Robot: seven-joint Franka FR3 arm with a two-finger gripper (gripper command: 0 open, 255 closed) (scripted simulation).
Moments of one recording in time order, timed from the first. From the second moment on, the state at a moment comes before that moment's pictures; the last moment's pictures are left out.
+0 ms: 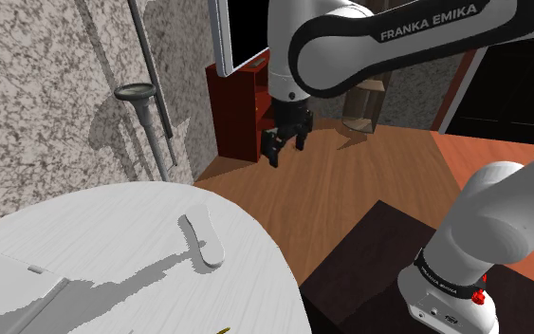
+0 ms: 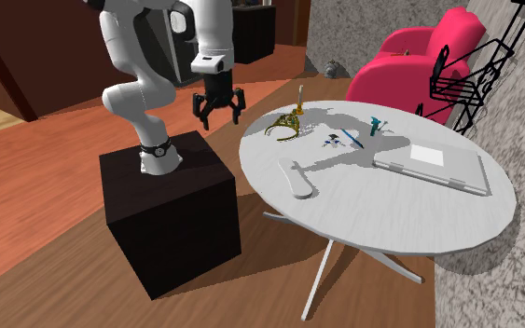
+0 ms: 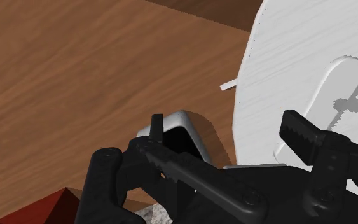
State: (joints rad) arm 0.02 -0.47 0.37 -2.36 0.10 1.94 0.32
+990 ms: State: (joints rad) arm 0.03 0.09 0.59 -2.11 -0.11 2.18 0.81
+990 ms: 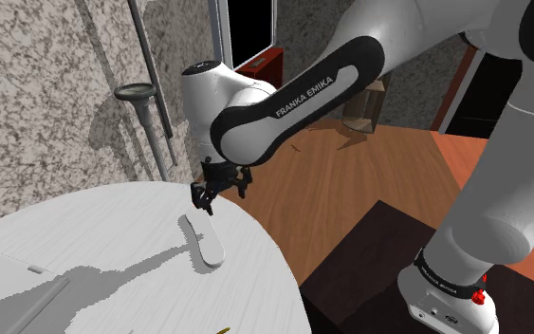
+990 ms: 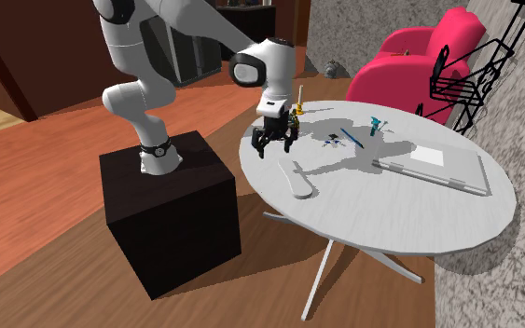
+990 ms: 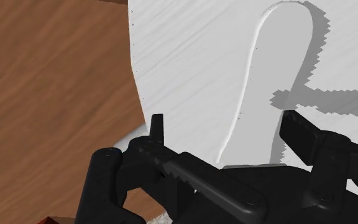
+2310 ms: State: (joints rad) arm 0.15 0.43 0.53 -1.93 -0.31 2.27 1.04
